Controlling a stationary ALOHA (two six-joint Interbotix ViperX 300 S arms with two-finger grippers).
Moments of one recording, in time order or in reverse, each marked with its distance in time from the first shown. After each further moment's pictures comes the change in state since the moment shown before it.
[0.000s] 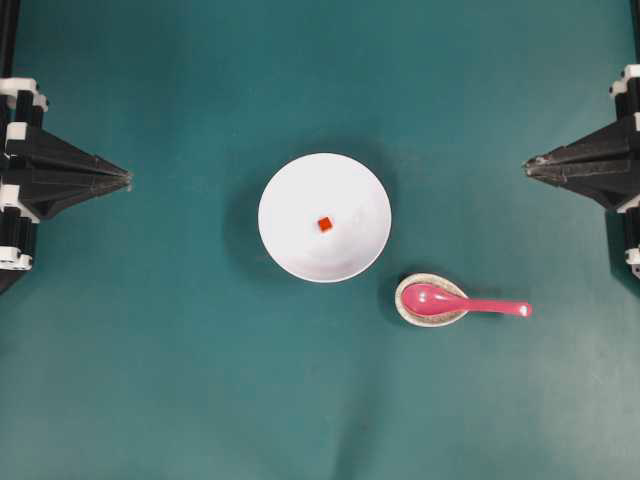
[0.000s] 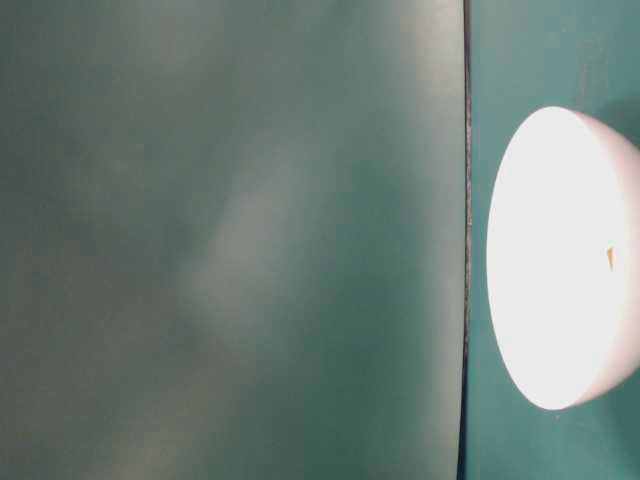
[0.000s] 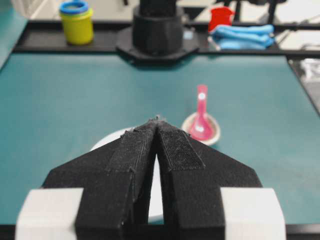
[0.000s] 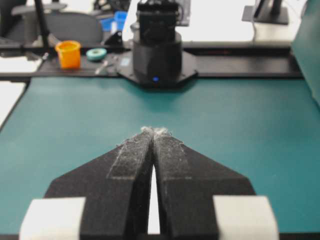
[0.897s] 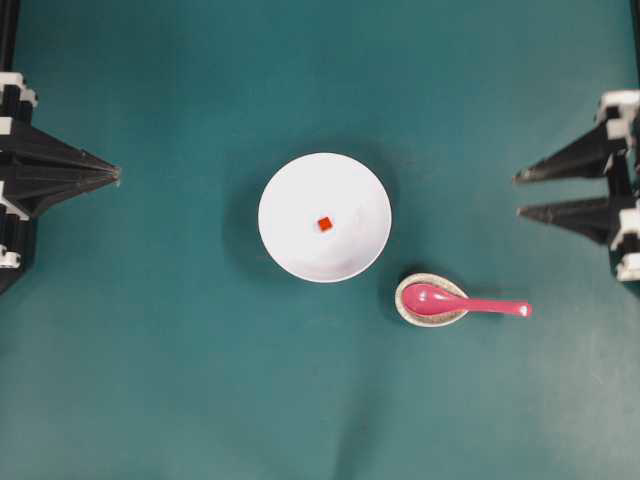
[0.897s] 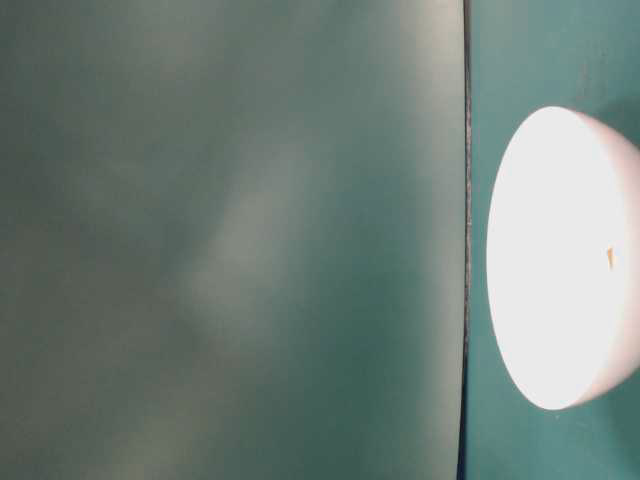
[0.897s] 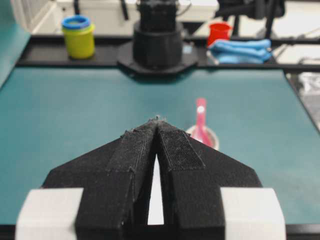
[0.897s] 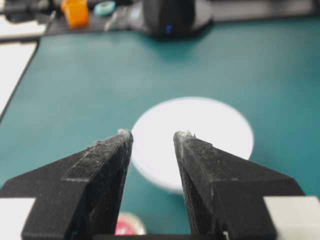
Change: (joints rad) left arm 0.000 -0.046 -0.003 0.000 0.003 0.000; right arm 0.048 0.031 0.083 0.118 0.029 0.005
